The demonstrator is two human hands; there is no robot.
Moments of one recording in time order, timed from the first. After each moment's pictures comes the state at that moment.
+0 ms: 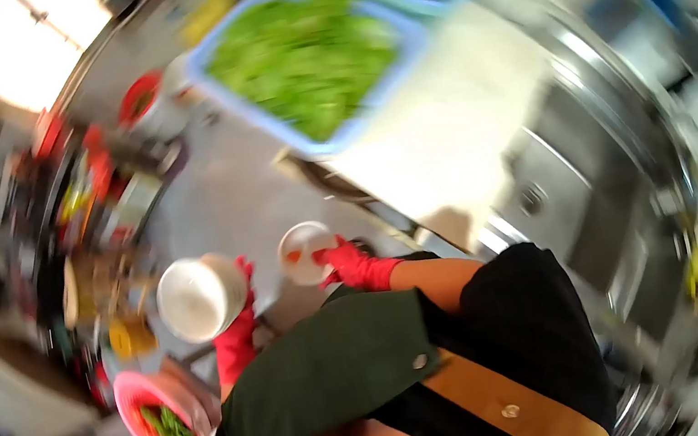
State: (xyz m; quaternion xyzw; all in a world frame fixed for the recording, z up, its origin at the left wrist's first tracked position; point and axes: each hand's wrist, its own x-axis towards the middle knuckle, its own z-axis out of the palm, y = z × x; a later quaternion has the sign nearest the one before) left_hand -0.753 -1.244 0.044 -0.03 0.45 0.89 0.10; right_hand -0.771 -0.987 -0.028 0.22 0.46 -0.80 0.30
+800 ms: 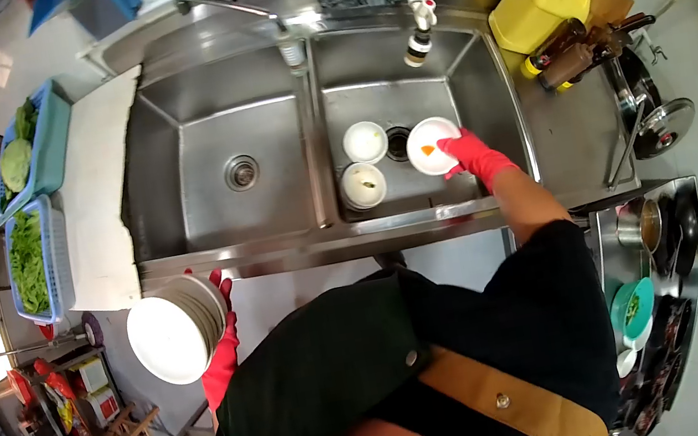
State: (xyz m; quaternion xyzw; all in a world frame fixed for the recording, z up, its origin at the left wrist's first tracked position) left_hand -0.463 -0.727 0.100 0.14 0.49 0.74 0.44; right_hand -0.170 -0.218 -0.016 0.54 0.53 -0.65 -0.06
